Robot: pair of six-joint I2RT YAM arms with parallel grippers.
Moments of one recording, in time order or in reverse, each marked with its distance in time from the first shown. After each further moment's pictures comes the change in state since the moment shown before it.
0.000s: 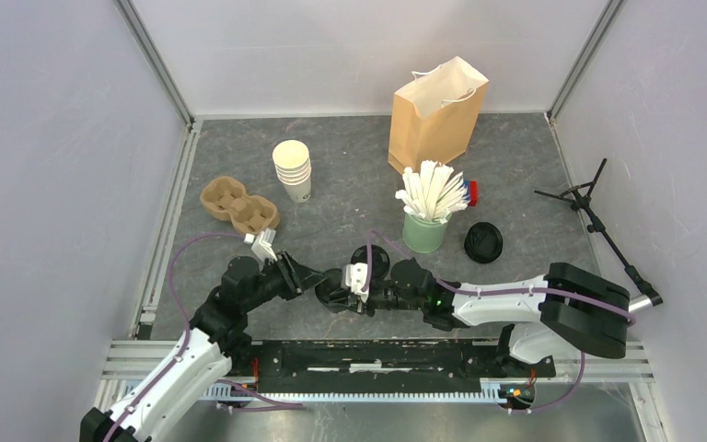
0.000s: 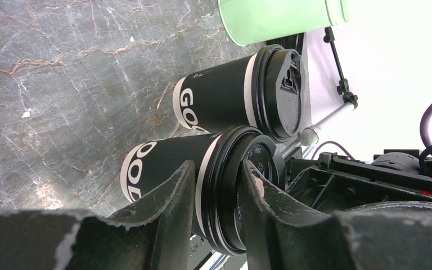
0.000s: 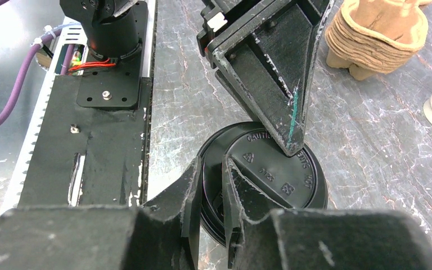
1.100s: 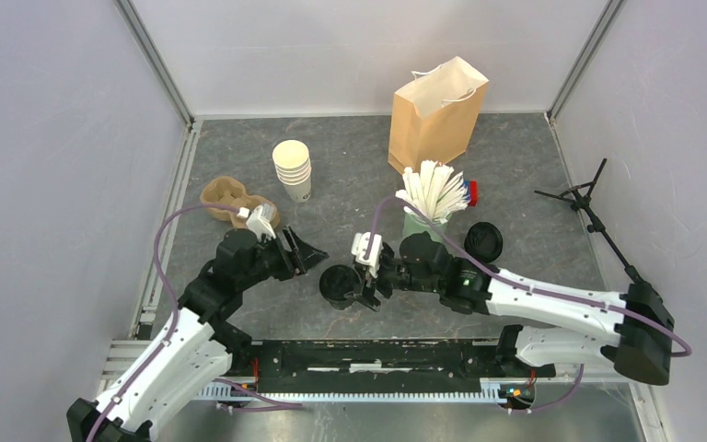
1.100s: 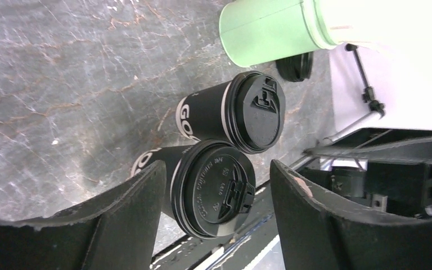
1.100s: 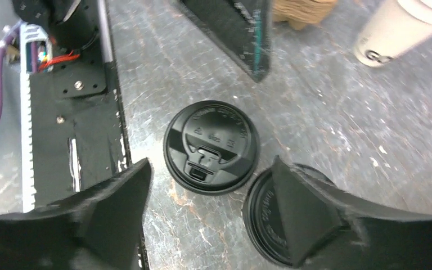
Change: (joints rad) left arm -0.004 0.136 0.311 -0.225 -0.063 0.121; right arm -0.062 -0.267 0.262 -0.662 0.090 0.042
